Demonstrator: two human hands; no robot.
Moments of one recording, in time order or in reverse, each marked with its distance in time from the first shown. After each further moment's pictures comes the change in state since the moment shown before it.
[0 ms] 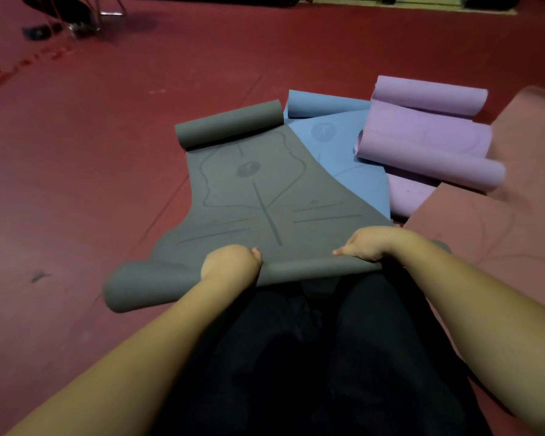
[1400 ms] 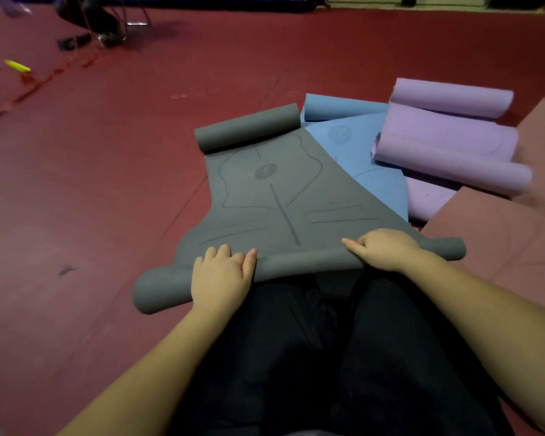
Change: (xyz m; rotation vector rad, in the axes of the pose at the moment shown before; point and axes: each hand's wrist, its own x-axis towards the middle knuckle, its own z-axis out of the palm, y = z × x) left_hand -0.048 -0.045 0.022 0.008 0.432 0.029; right_hand -0.004 -0.007 0.029 -0.097 0.369 -0.041
